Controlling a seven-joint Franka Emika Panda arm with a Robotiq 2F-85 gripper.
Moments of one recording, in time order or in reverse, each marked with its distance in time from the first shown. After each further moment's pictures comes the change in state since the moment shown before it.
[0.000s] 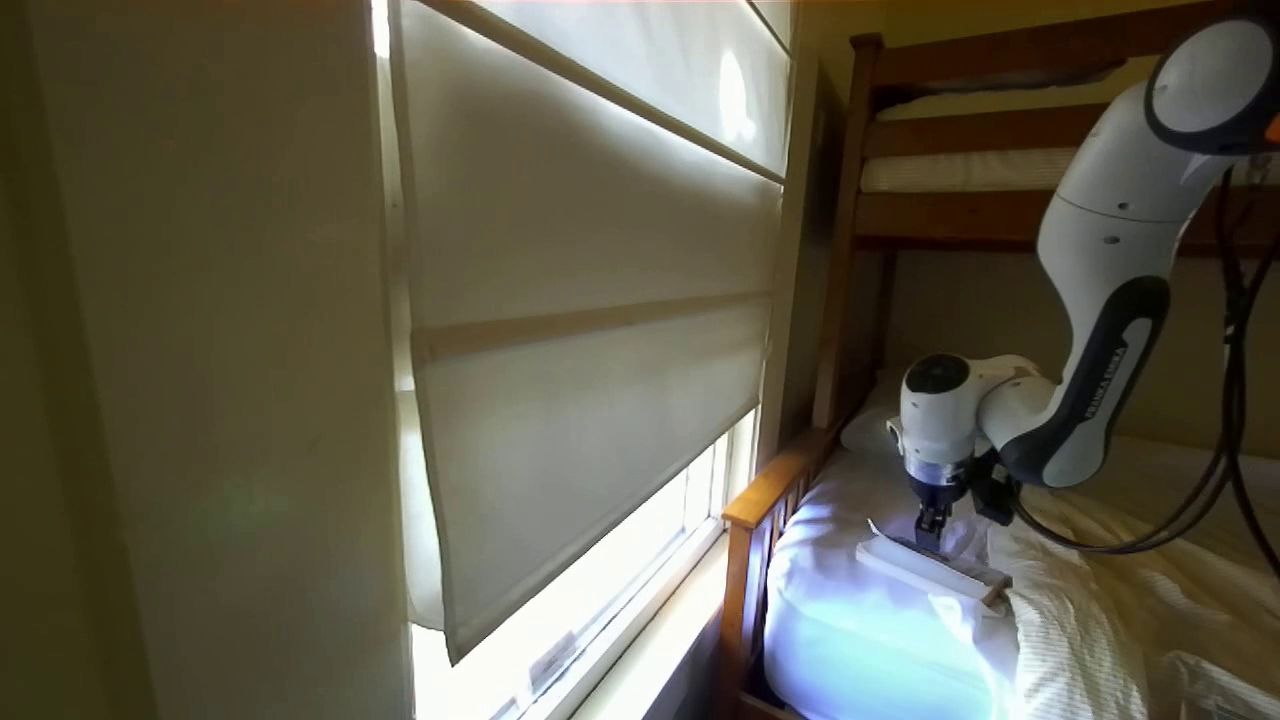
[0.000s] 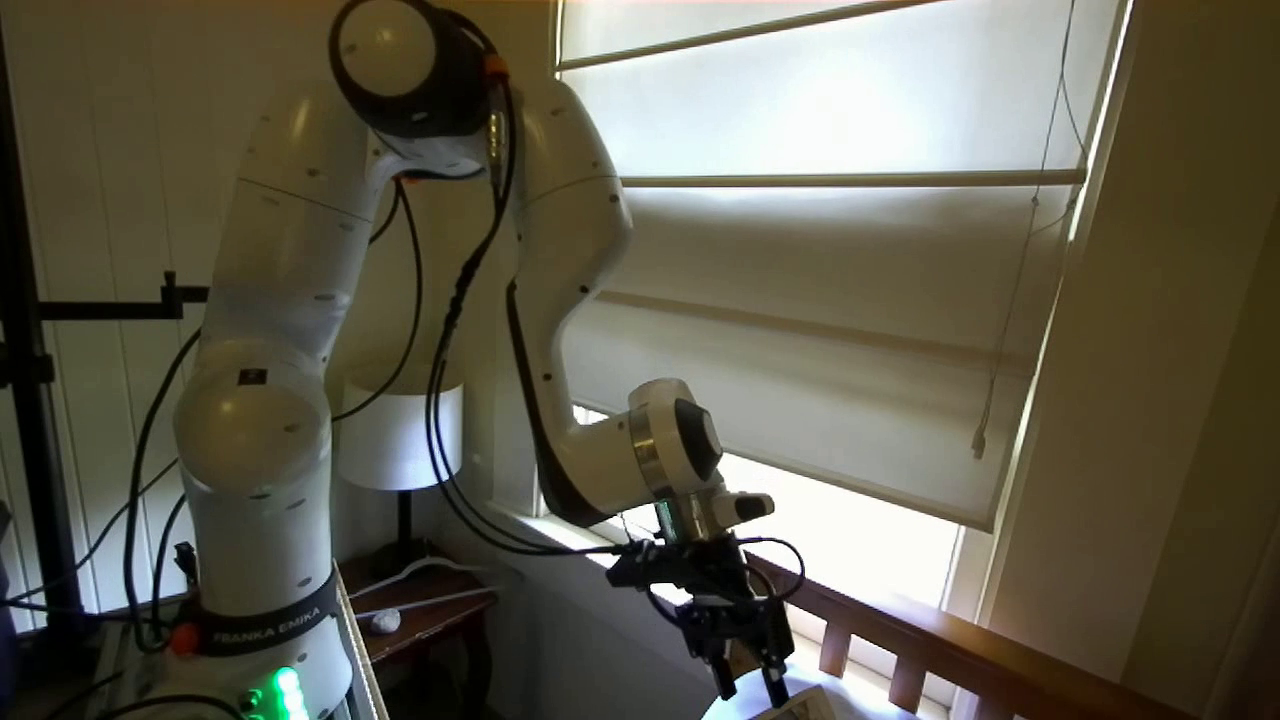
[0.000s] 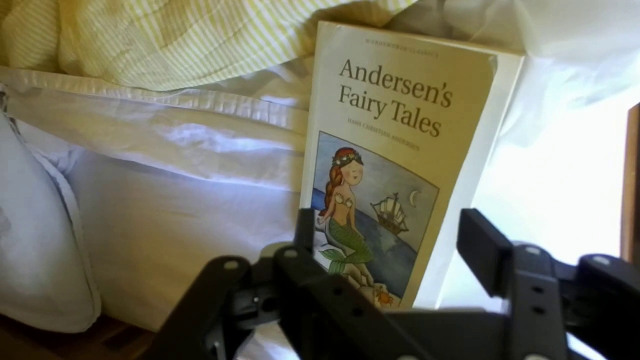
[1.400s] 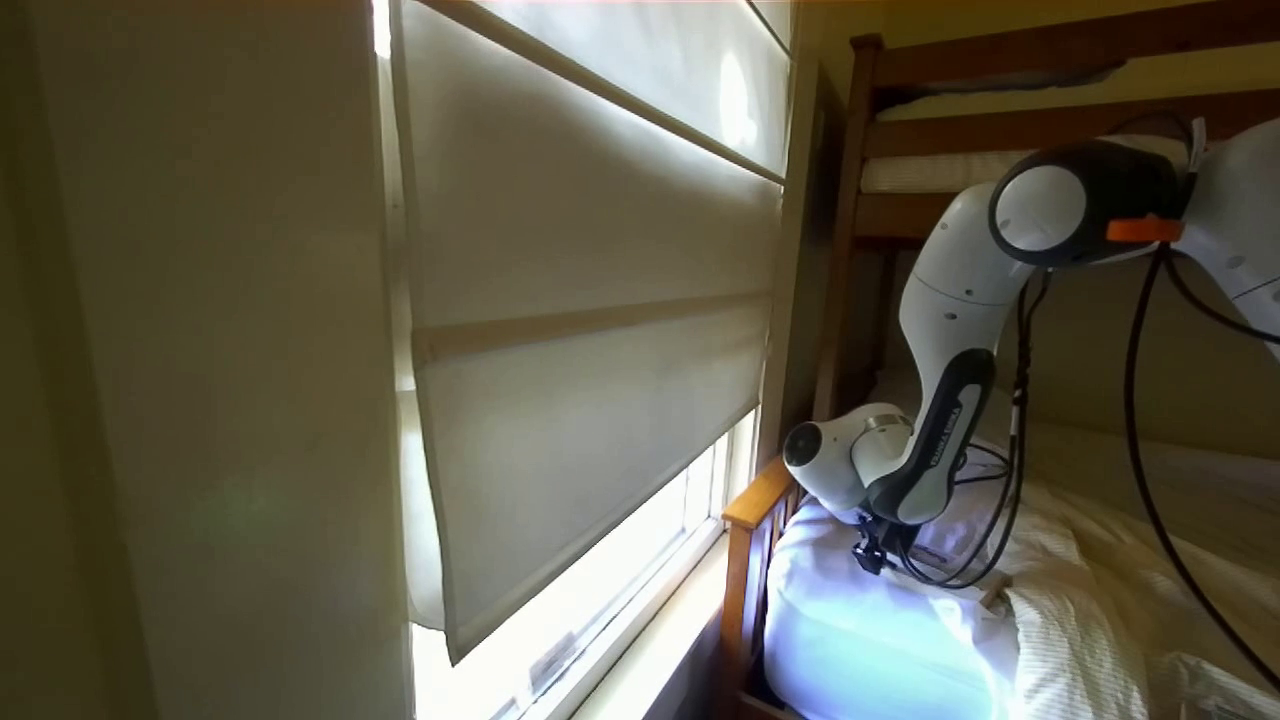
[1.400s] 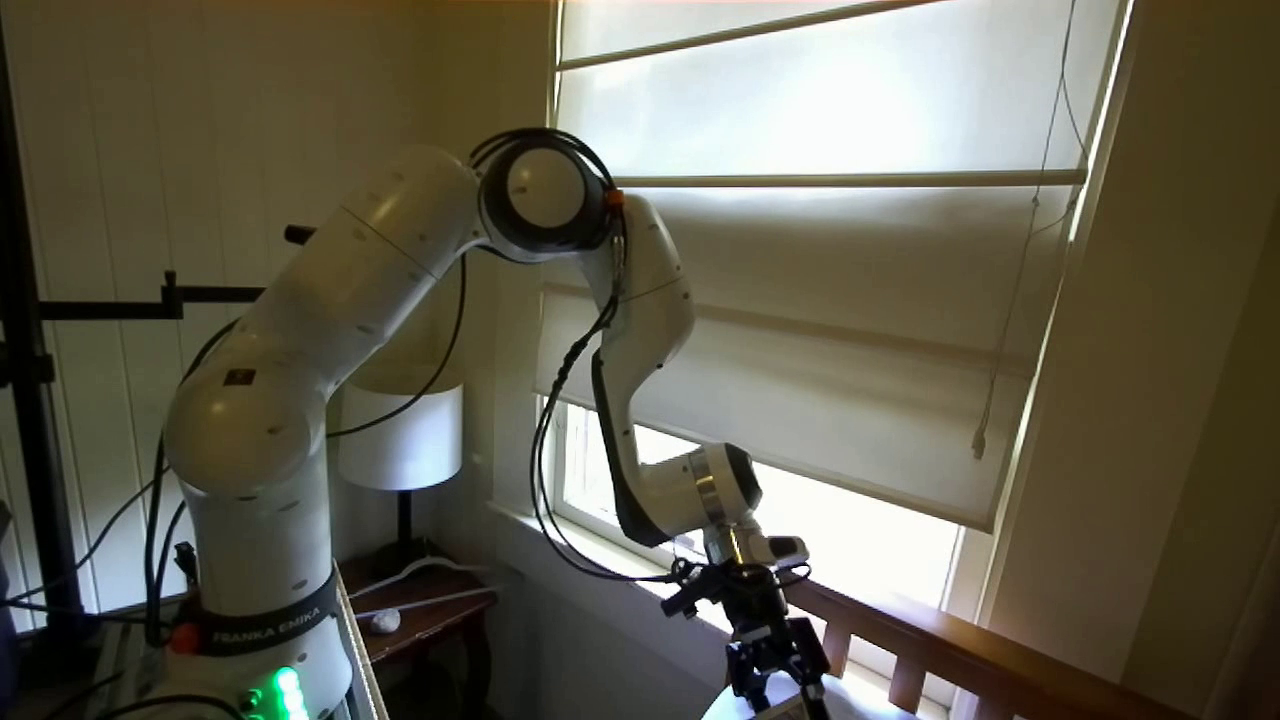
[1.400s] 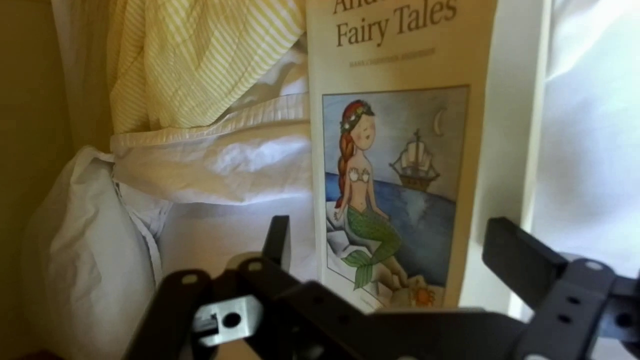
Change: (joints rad) arm -0.091 0.381 0.314 0.389 0.186 -0.482 0.187
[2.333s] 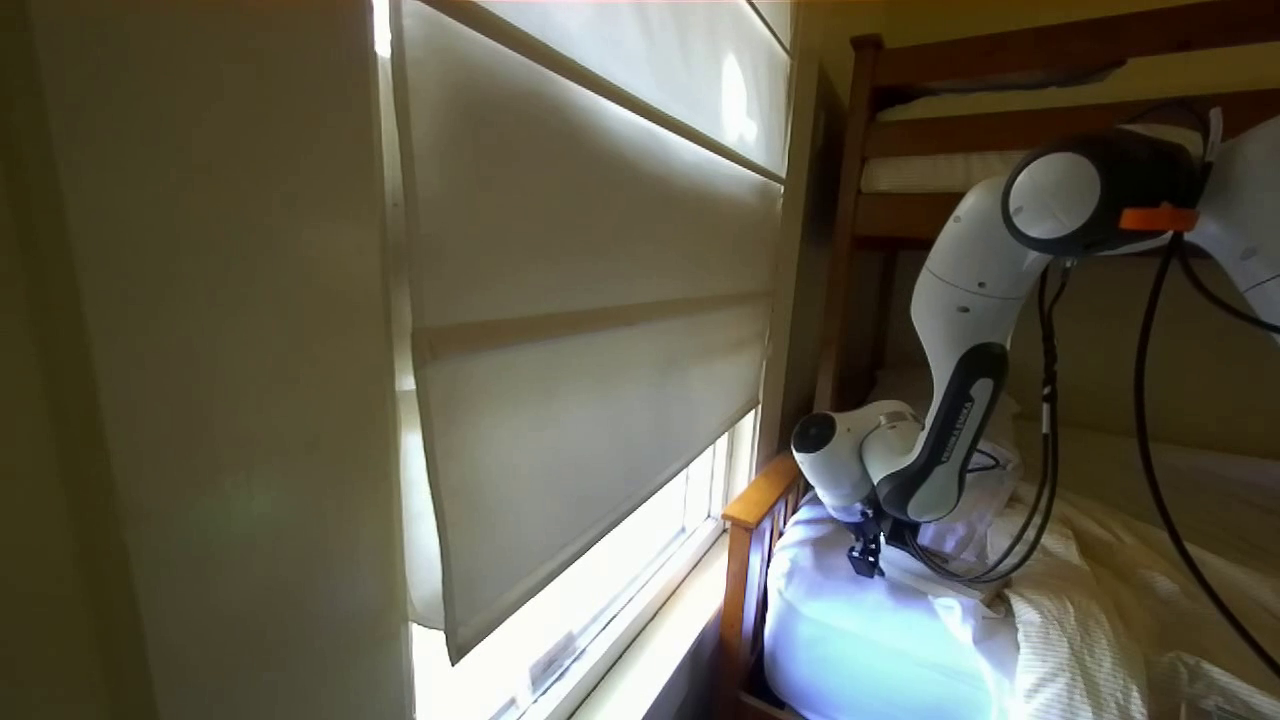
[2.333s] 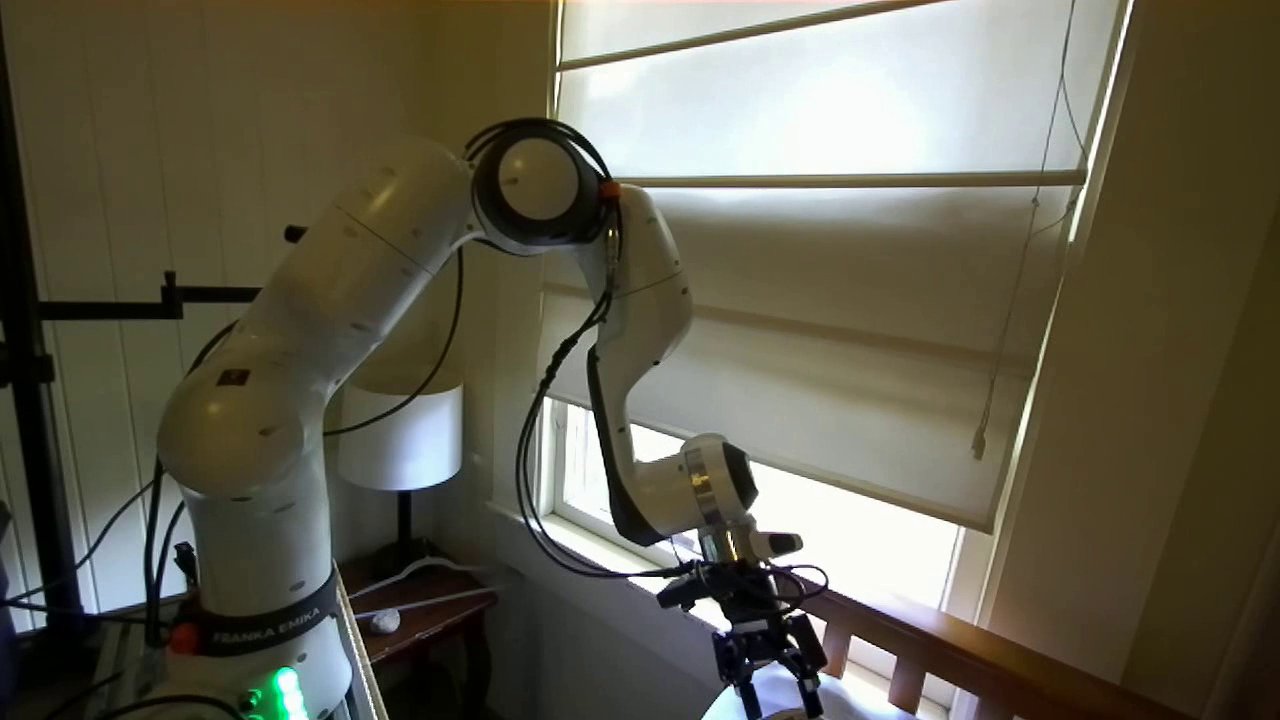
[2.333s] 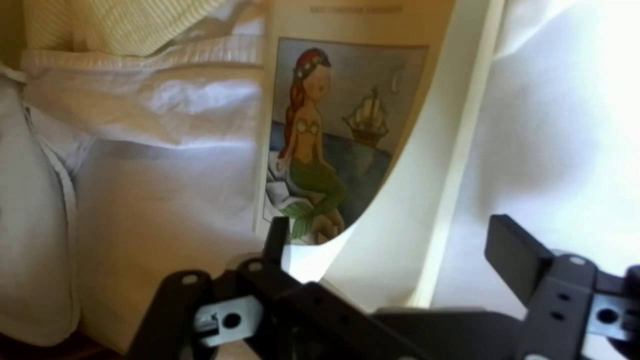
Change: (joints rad) arm -0.043 -0.032 0.027 -0.036 -0.007 0.144 -0.183
